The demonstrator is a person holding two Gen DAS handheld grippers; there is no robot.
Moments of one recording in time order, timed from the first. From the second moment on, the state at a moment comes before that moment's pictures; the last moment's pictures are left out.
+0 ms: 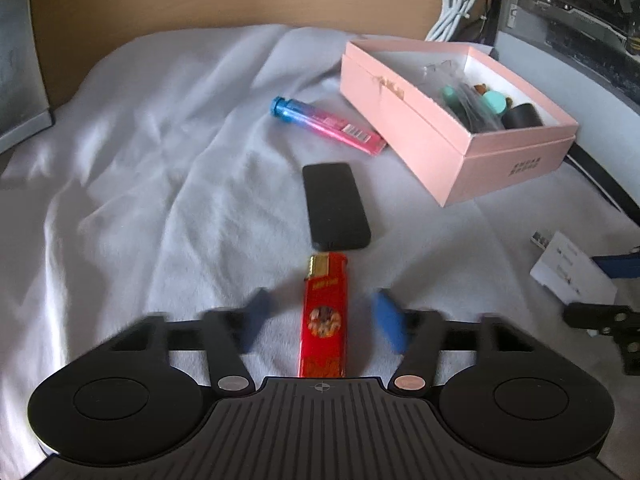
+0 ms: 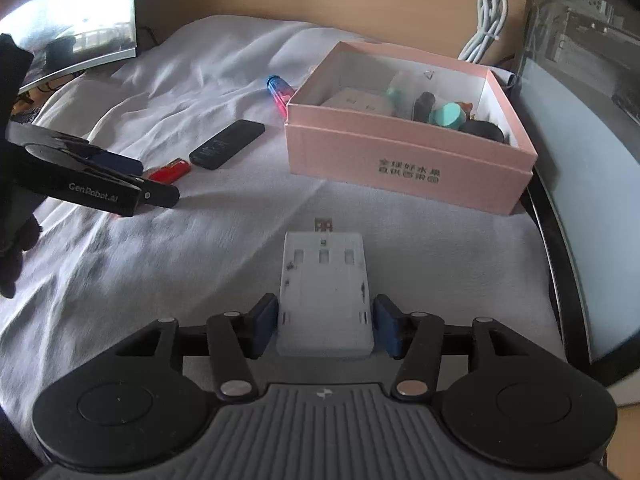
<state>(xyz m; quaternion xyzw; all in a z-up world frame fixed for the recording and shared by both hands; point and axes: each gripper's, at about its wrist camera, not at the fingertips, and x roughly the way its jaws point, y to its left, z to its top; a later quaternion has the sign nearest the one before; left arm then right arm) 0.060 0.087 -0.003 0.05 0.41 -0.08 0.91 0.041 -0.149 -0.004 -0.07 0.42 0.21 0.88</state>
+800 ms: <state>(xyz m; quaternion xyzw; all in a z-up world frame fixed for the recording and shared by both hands) 0.047 0.044 0.101 -0.04 0.31 -0.22 0.92 0.046 -0.179 0.115 -0.09 0.29 0.20 0.93</state>
